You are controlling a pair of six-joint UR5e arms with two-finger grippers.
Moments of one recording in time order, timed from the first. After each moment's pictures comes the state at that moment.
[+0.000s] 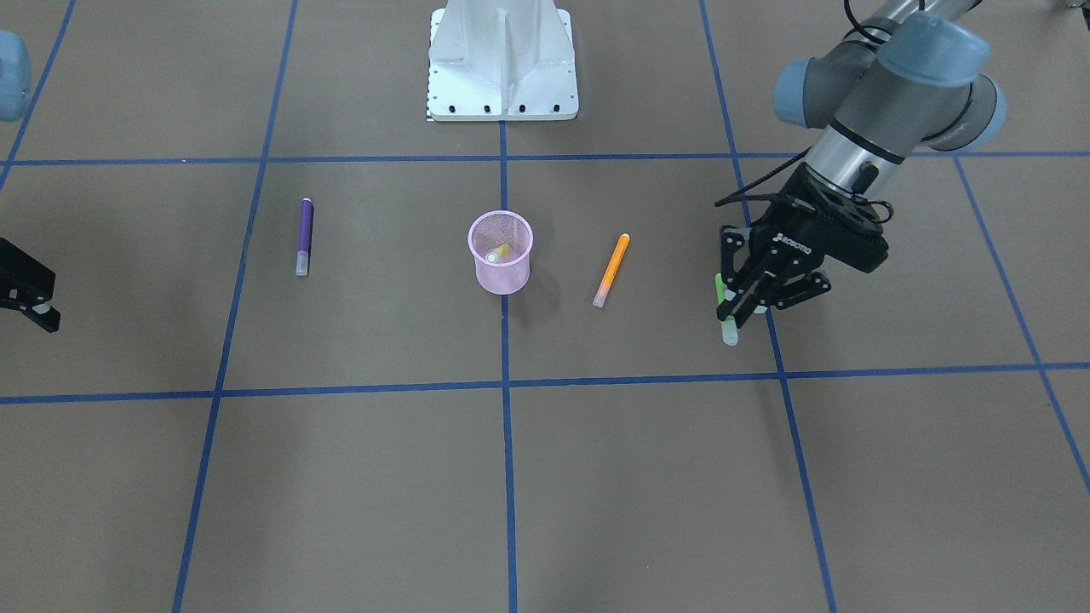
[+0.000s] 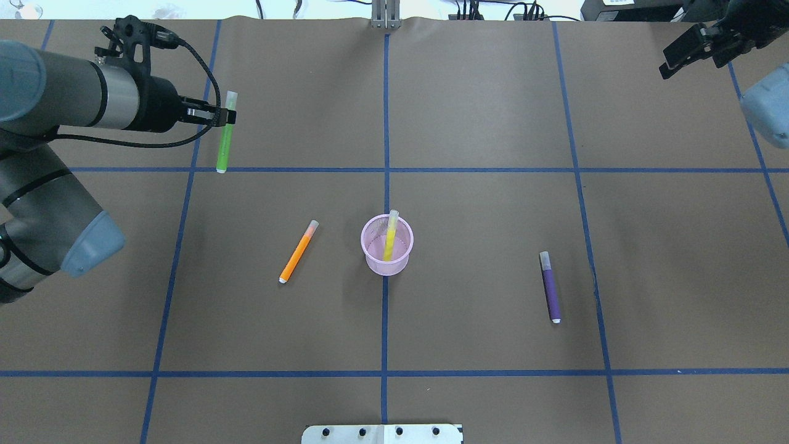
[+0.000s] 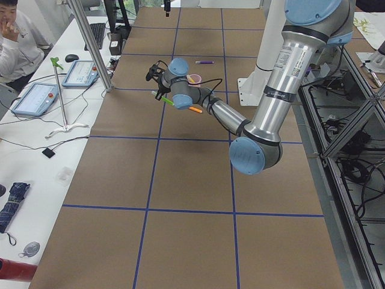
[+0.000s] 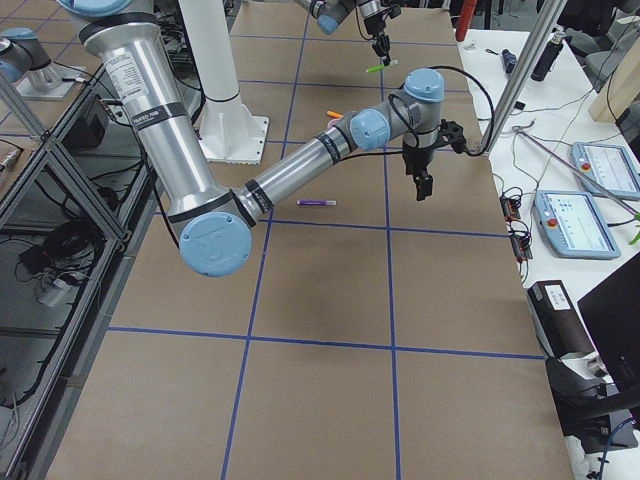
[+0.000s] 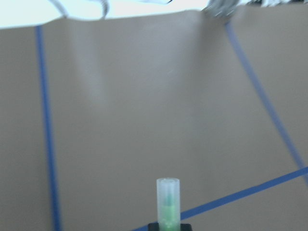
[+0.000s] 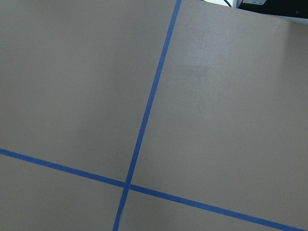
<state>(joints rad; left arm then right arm) -0.84 -1.95 -1.74 -2.36 -1.91 -0.85 1.24 -1.17 1.79 -1.68 2.25 0.34</state>
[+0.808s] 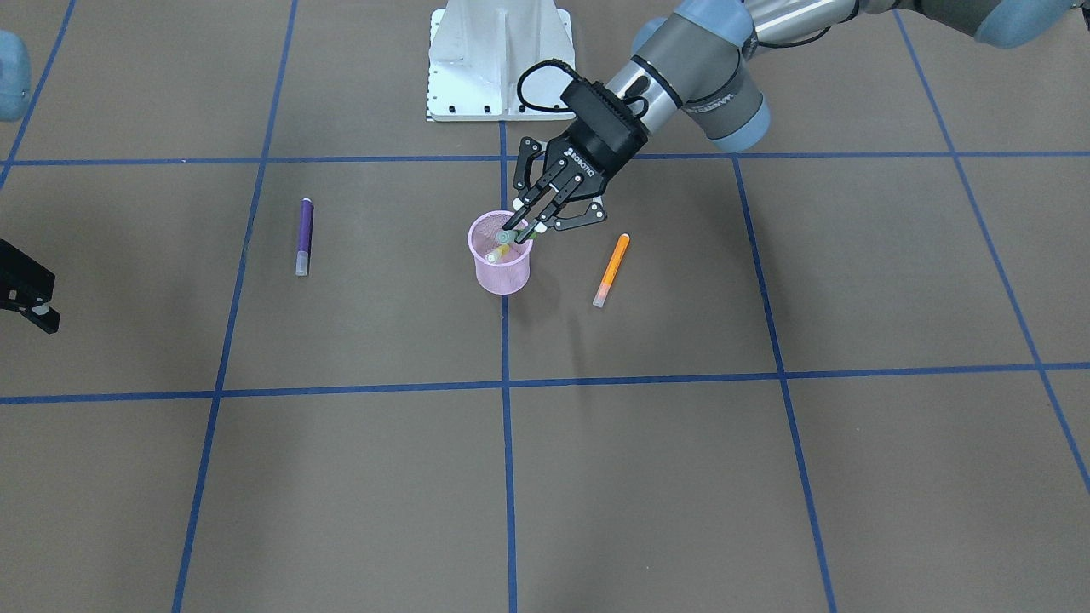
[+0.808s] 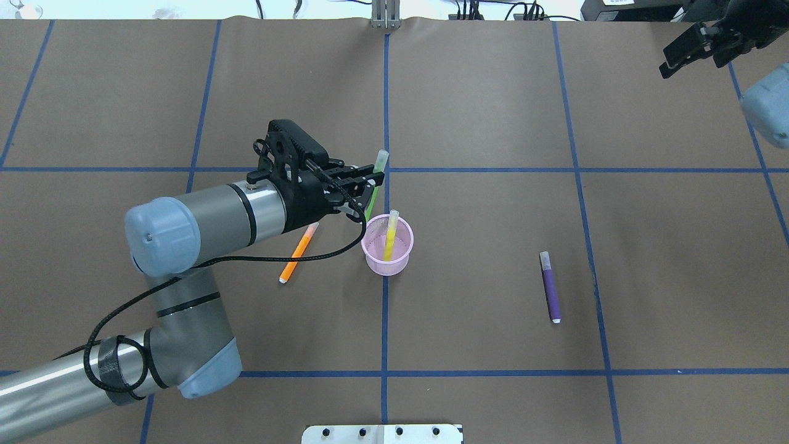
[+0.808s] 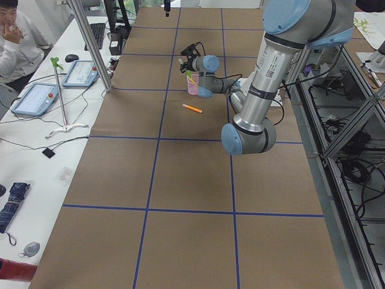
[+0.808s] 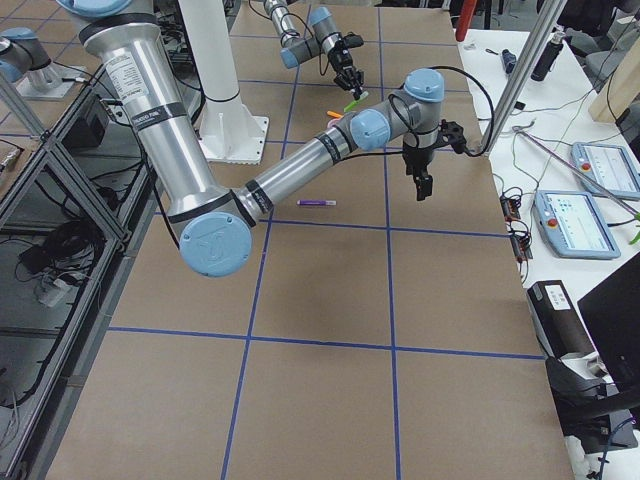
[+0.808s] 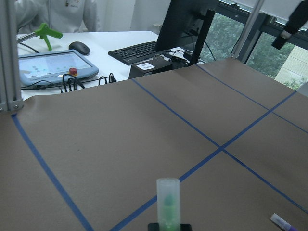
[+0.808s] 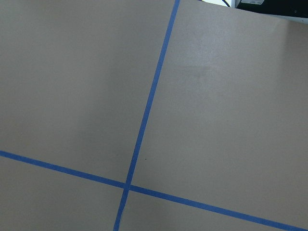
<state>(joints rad) -0.45 -2.09 -1.65 -2.69 -1.47 -0.65 1.24 -1.17 1.79 -1.68 2.25 0.35</state>
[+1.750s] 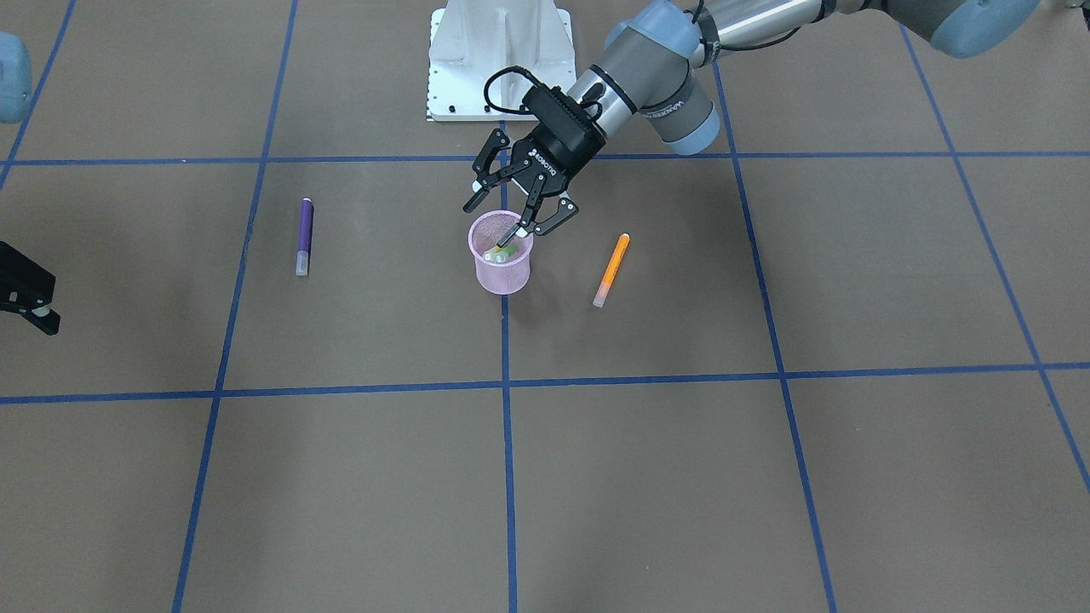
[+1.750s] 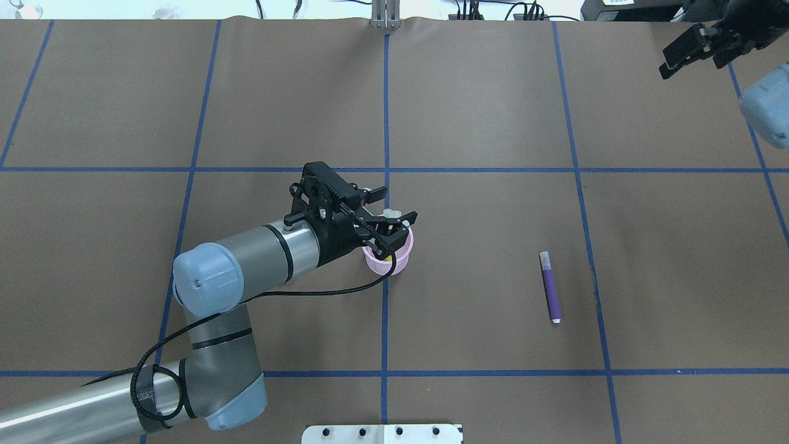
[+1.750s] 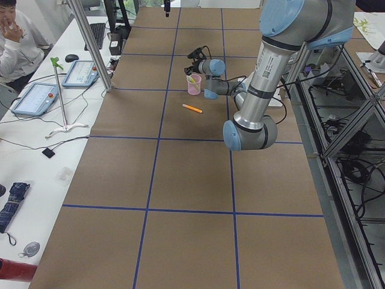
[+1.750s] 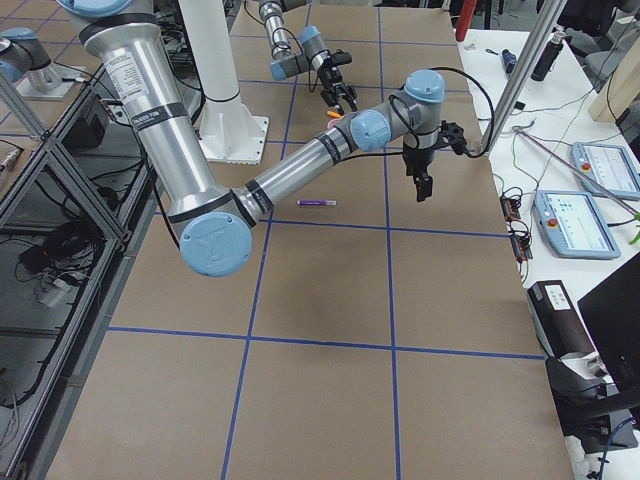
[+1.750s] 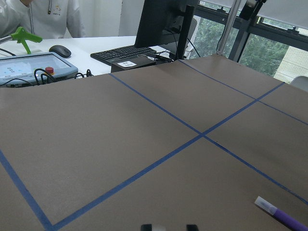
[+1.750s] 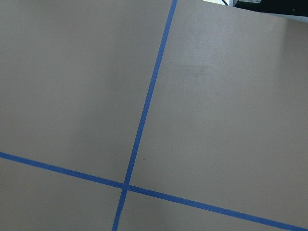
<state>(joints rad) -0.38 -2.13 -1.58 -2.74 -1.39 -0.64 1.24 -1.17 1.78 -1.68 2.25 0.35</state>
